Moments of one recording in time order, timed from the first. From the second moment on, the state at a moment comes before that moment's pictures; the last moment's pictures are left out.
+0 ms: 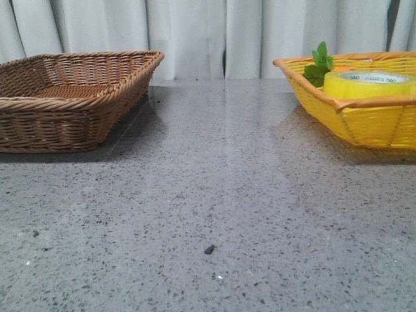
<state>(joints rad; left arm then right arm) -0.11 -0.01 0.00 0.07 0.33 -0.16 0.05 -0.01 0.01 -0.10 0.33 0.13</state>
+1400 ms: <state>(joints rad) -0.11 -0.01 0.00 -0.35 0.11 -0.16 0.05 -0.01 0.01 0.04 0.06 0.13</state>
